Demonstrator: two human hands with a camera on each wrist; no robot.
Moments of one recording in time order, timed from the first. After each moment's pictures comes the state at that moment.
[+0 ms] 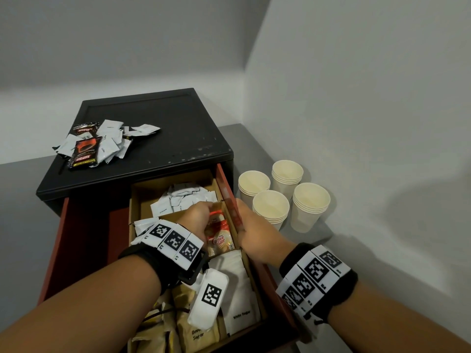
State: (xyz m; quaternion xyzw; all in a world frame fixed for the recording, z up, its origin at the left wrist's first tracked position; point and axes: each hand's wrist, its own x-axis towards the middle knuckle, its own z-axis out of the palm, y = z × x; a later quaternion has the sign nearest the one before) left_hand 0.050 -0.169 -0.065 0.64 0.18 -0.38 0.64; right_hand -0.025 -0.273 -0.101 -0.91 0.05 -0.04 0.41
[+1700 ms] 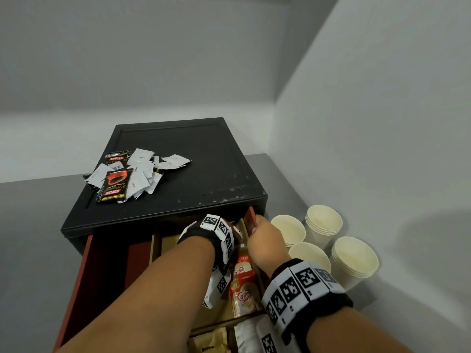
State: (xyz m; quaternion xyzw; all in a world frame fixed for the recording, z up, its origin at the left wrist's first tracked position) left_hand 0.153 -0.177 -0.062 0.90 -0.38 -0.15 -0.12; right_hand 0.055 -0.253 -0.041 -0.90 0.27 0.00 0.34
